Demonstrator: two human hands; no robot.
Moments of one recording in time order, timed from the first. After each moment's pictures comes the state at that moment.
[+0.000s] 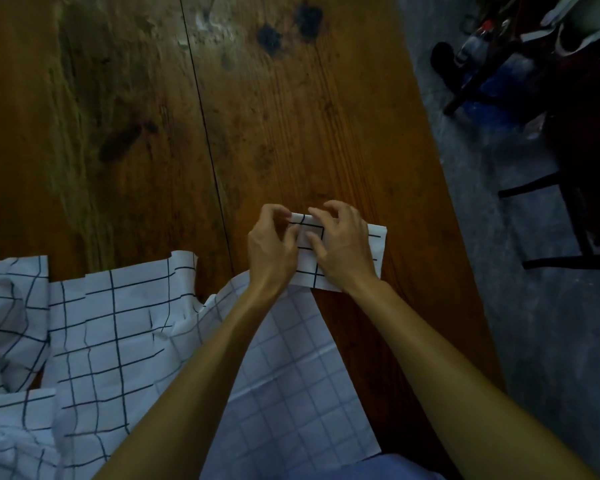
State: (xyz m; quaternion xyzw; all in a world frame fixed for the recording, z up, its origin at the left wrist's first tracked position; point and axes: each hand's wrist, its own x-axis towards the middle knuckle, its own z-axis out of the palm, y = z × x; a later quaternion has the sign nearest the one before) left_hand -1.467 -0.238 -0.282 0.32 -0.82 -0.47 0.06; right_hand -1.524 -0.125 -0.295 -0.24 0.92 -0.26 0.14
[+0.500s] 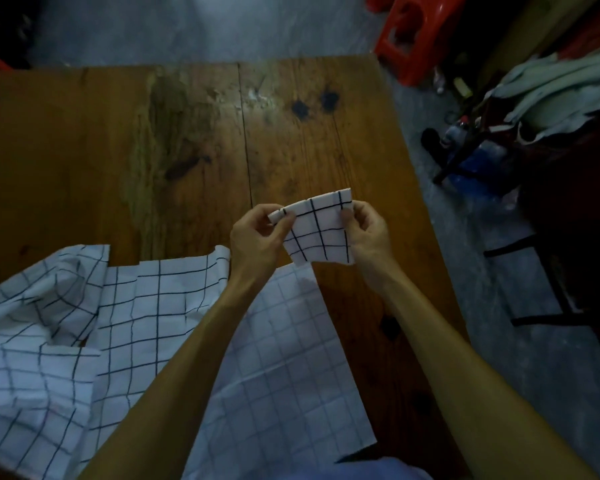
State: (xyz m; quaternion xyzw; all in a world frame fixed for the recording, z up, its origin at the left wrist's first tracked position) left_hand -1.417 -0.271 -0.183 0.25 -0.75 -0.58 0.21; right_hand -1.507 -0.125 -0.171 -0.06 0.72 -0.64 0.26
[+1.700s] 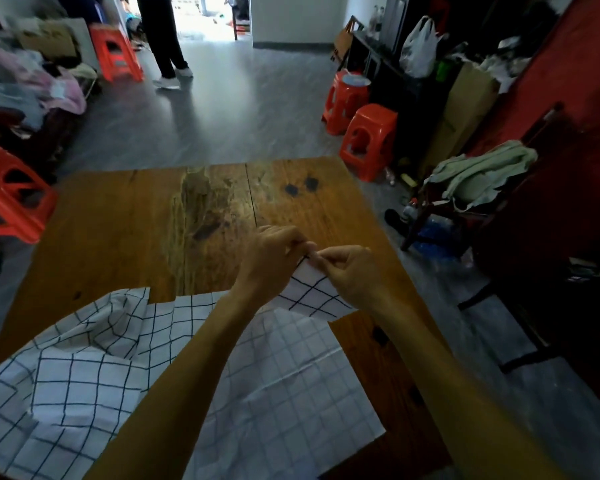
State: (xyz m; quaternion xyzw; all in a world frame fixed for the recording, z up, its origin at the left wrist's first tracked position) left_hand -1.334 -0.266 -0.060 -0.03 -0.90 -0.33 0.28; right_hand -1.391 -0.106 -0.064 -0.31 0.83 -0.45 0.08
